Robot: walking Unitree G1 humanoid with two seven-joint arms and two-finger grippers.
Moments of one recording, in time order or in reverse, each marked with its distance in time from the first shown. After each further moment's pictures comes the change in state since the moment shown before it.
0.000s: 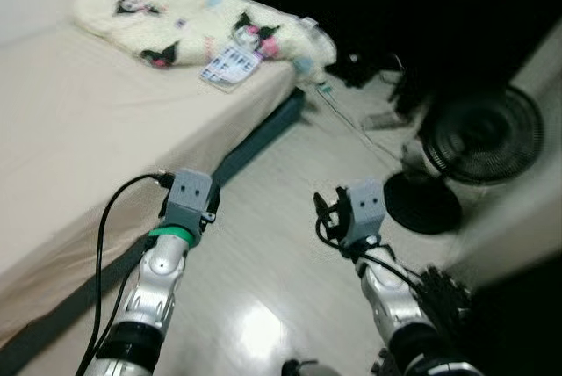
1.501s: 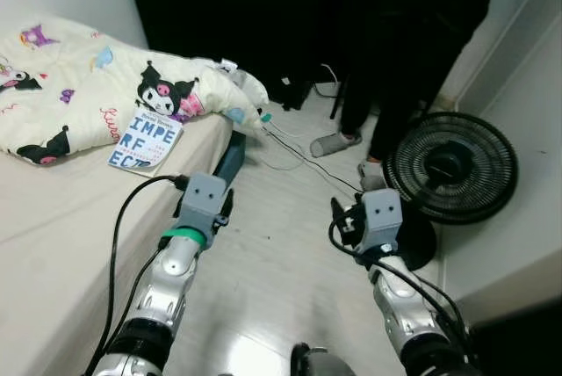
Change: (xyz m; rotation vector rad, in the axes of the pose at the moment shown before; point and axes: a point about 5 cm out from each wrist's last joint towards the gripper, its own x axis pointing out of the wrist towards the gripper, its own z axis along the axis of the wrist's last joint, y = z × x) left arm 0.003 -0.012 -0.002 -0.001 -0.009 -0.042; right arm -0.009 -0.002 -0.005 -0.012 0.008 -0.023
